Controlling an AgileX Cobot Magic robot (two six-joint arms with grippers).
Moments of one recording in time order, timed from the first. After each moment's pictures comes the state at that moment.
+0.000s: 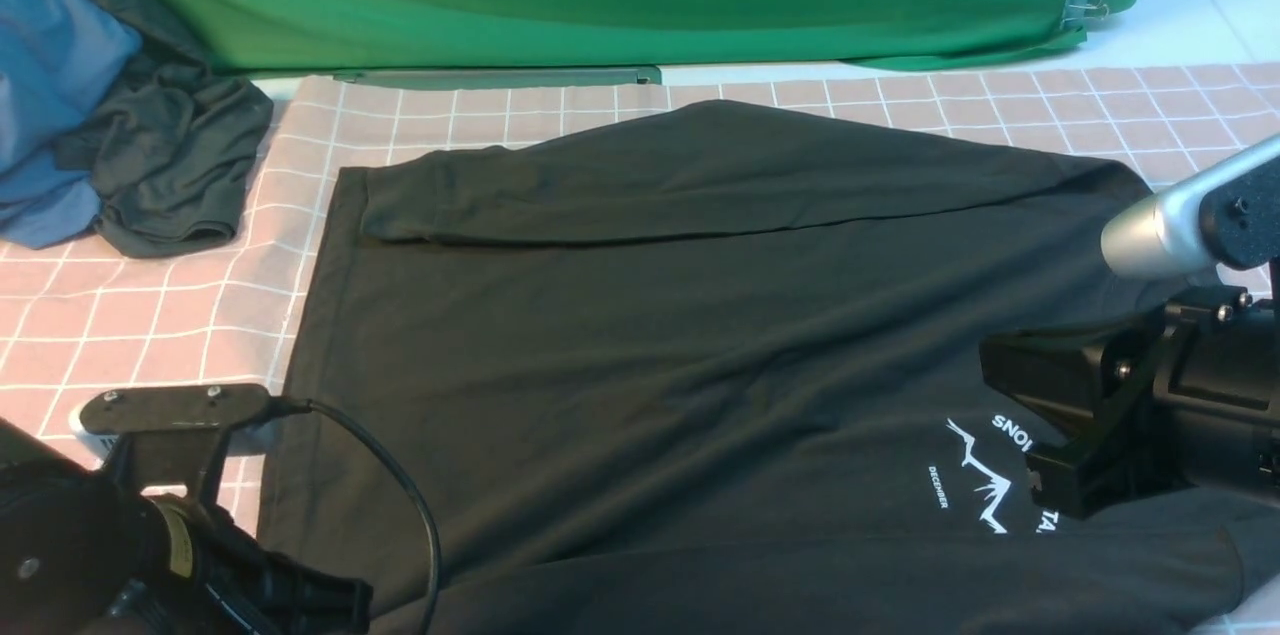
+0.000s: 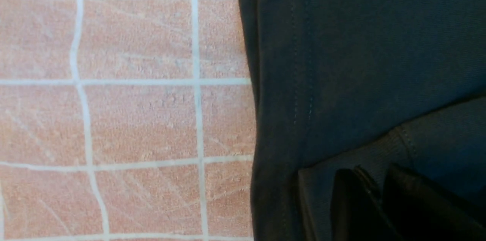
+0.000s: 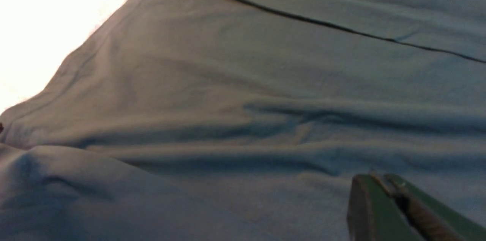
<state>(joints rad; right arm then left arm) 0.60 0.95 -0.62 0.04 0.29 0.12 -0.39 1.13 -0.52 0.11 0.77 -0.46</state>
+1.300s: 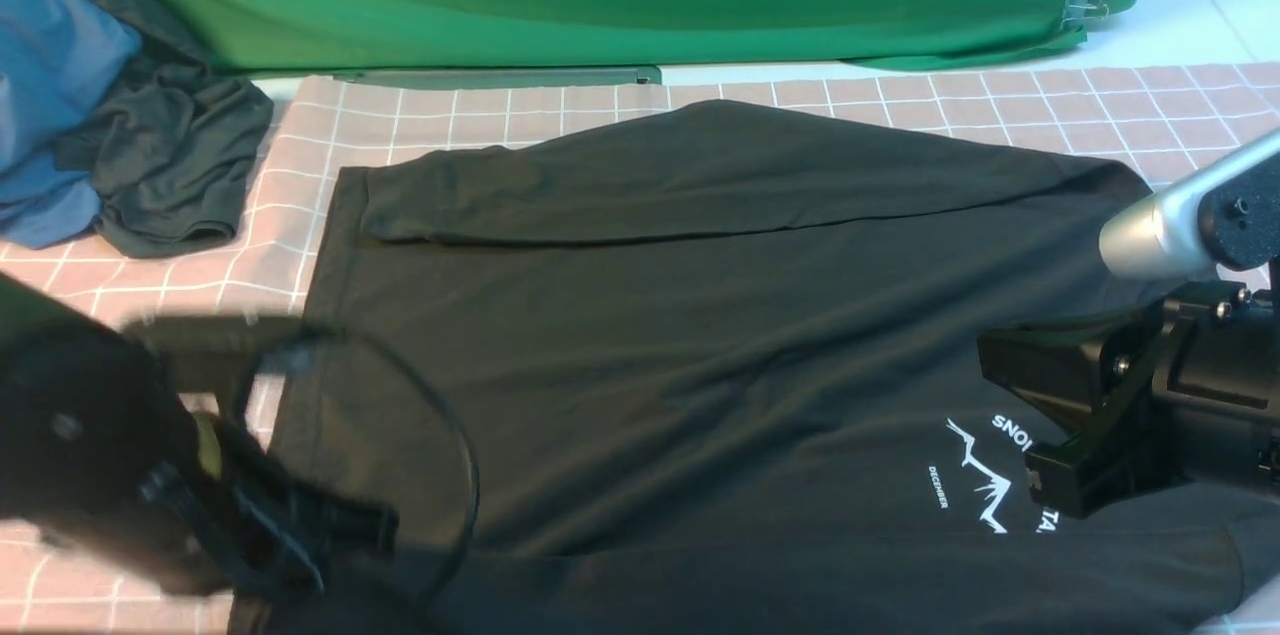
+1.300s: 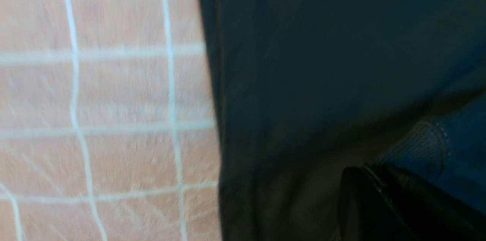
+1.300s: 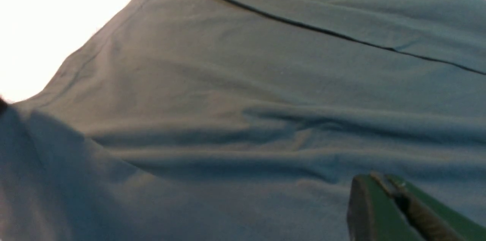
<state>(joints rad) 0.60 0.95 -0.62 0.04 0.28 0.10 -0.39 1.18 -0.73 0.09 0.91 -0.40</state>
